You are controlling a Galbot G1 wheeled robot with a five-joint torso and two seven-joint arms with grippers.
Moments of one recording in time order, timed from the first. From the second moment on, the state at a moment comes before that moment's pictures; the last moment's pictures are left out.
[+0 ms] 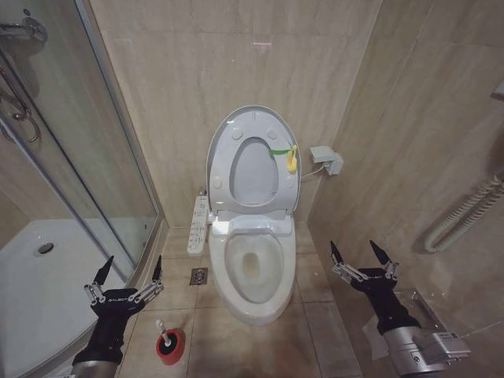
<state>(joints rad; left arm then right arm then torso) 1.88 -1.35 -0.65 -2.48 -0.15 -0.06 -0.13 -1.76 1.41 0.75 2.42 0.32 -0.02 -0.04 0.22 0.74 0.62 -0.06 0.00</state>
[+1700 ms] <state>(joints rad) 1.88 -1.35 -0.65 -2.48 -0.15 -0.06 -0.13 -1.76 1.41 0.75 2.42 0.32 -0.02 -0.04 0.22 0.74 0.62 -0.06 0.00</state>
